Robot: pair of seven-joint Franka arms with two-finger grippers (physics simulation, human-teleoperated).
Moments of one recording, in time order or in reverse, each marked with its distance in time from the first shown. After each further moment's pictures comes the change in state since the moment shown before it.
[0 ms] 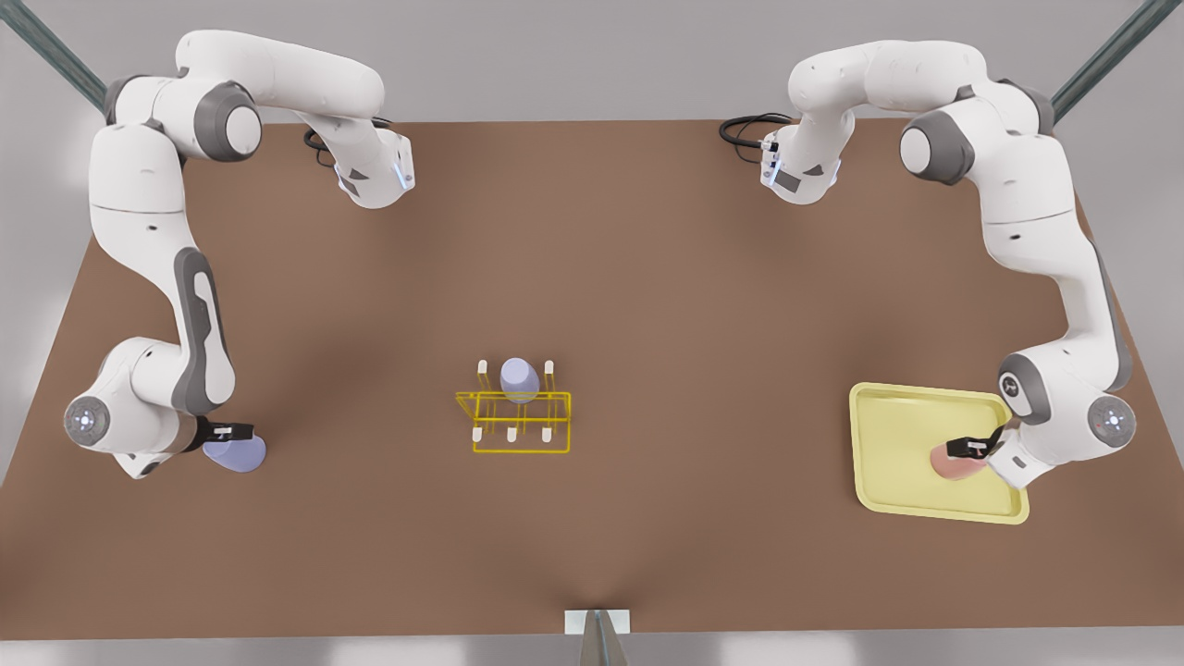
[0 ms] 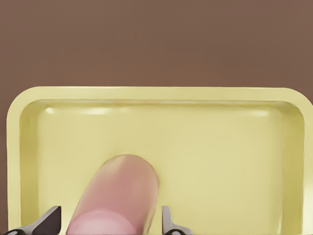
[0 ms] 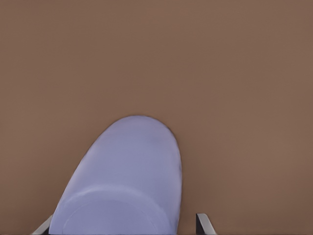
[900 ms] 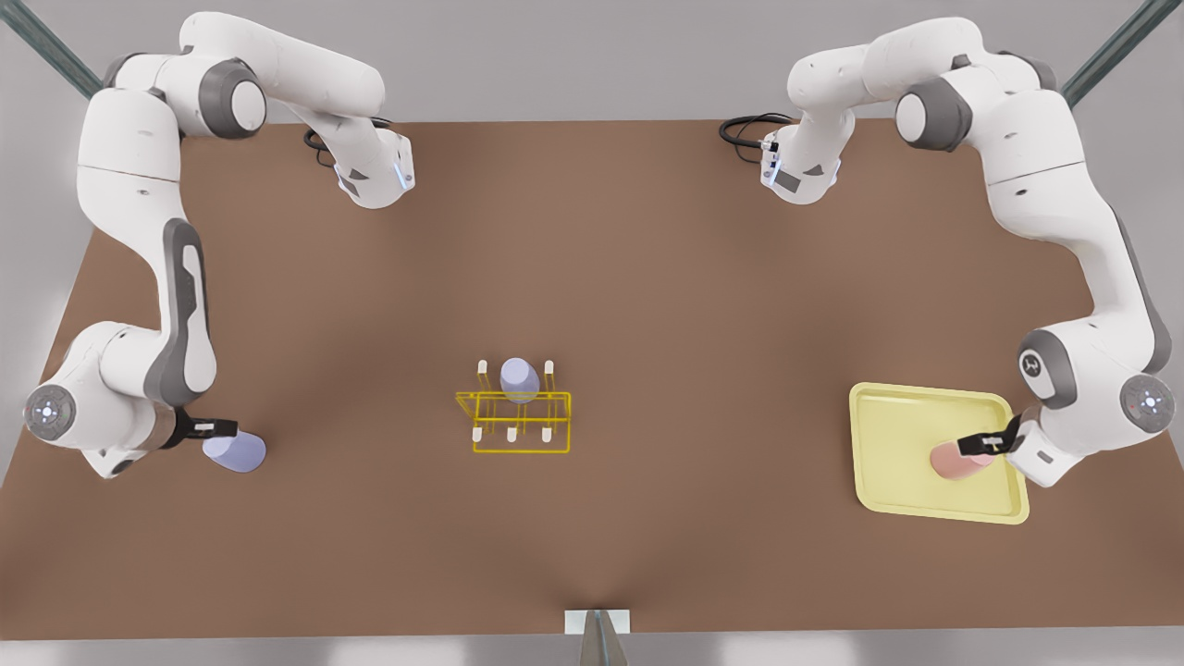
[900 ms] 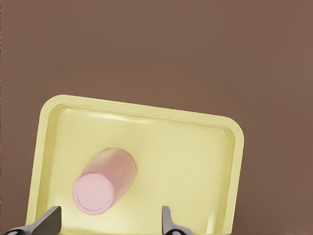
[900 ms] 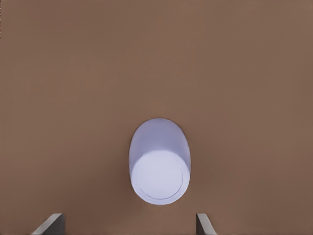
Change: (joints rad) left arm -0.051 -0.143 0.000 0.012 -0.001 -0.131 -0.170; right arm 0.037 -0.127 0.008 0.027 0.004 -0.119 0.039
